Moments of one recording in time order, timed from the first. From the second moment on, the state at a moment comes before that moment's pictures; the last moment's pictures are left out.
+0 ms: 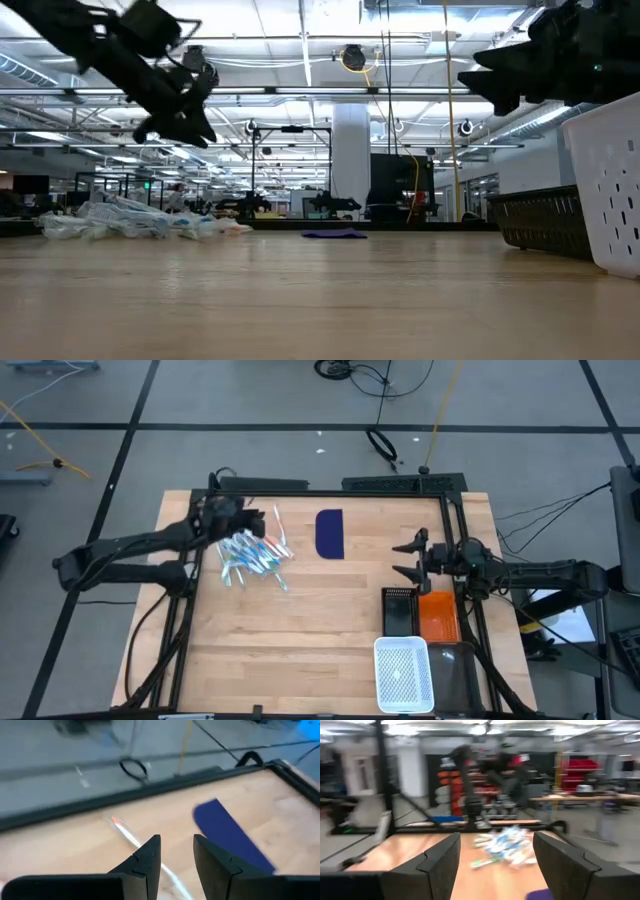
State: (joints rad) left arm 0.56 1.02 0.54 -0.05 -0.20 -0.51; right arm -0.20 0.53 0.03 0.69 -0.20 0.04
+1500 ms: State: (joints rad) left arm 0.67 1.68 0.91 -0.38 0.03 -0.72; right arm -0.20 0.53 0.02 0.65 -0.36 0.09
